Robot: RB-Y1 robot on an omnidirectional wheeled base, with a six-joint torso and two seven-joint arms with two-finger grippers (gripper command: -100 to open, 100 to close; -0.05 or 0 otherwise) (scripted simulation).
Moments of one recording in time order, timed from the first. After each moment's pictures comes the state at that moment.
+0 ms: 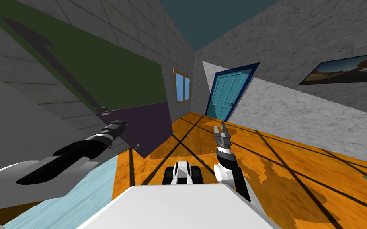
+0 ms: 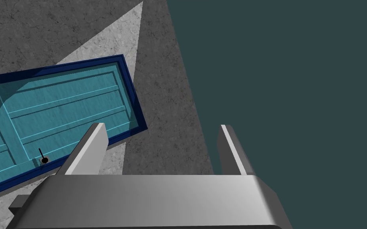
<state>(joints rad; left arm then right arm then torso) 0.57 0.81 0.52 -2.60 0.08 0.82 0.33 0.54 -0.01 0.01 -2.22 -0.07 -0.53 0.06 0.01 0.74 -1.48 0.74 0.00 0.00</state>
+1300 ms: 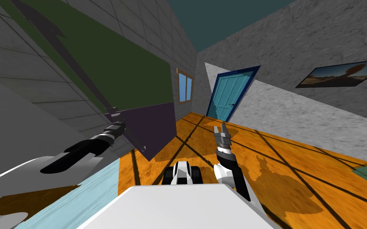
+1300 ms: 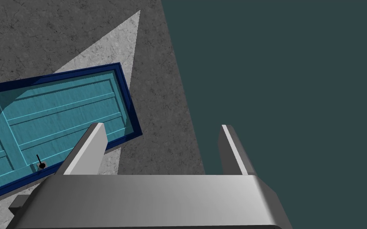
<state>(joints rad) 0.53 0.78 0.50 -2.45 0.08 0.72 0.30 0.54 -0.01 0.01 -2.22 -0.07 -0.53 0.06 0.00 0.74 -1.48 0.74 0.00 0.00</state>
